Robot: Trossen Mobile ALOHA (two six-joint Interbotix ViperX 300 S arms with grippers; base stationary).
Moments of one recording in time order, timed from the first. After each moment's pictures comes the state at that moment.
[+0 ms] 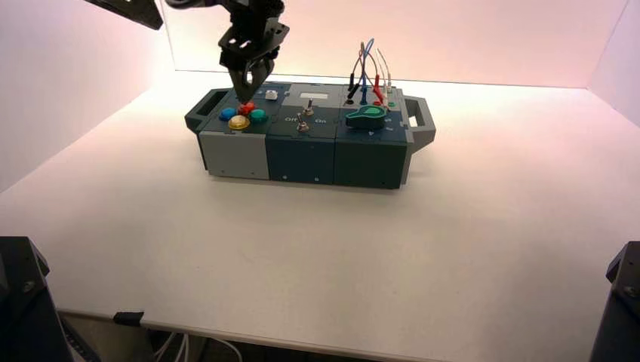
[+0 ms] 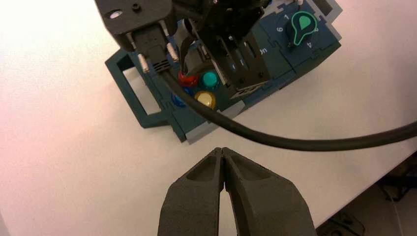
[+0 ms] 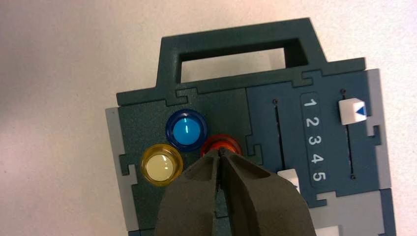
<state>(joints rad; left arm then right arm) -0.12 -0.59 0.91 -0.53 0.79 0.81 0.76 0.60 -0.18 0.18 0.82 -0.65</state>
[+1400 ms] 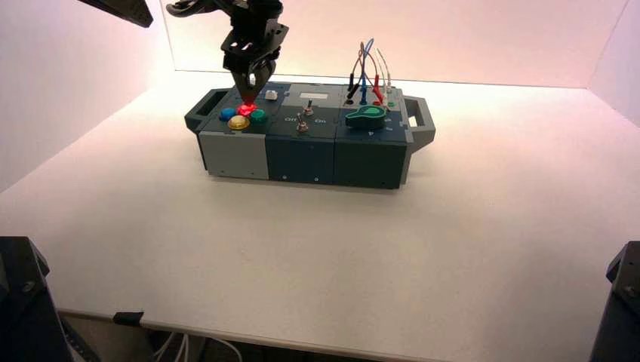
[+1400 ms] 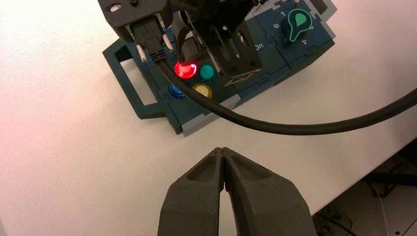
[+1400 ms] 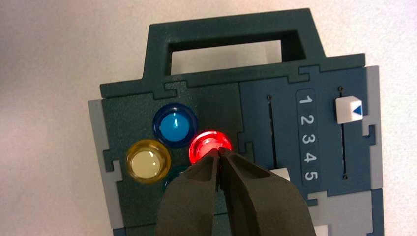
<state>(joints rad) -0.08 -0.62 0.91 -0.54 0.86 0.81 0.76 0.64 -0.23 0.13 0.89 -0.63</state>
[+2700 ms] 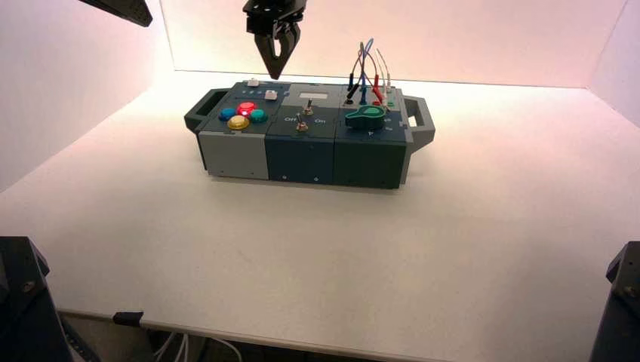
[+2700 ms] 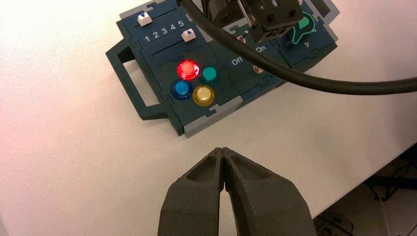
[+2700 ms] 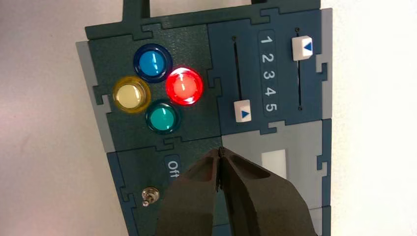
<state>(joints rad) -0.08 -0.62 0.91 -0.55 0.85 0.81 0.71 0.56 -0.28 0.02 1.09 -0.60</state>
